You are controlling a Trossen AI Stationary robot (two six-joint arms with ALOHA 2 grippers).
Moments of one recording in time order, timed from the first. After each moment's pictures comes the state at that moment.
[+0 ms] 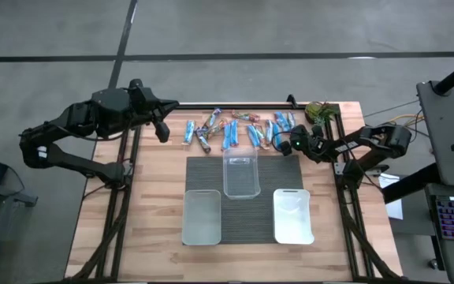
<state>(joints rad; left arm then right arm) 0.11 1.01 1.47 -0.75 -0.47 -0.06 -0.53 1.53 0.26 0.42 0.61 0.33</state>
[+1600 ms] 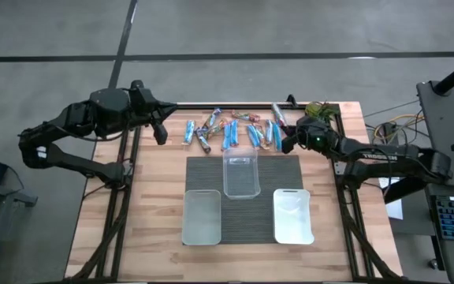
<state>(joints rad) 0.11 1.00 1.47 -0.76 -0.39 -0.06 -0.43 0.96 0.36 0.20 0.29 0.34</state>
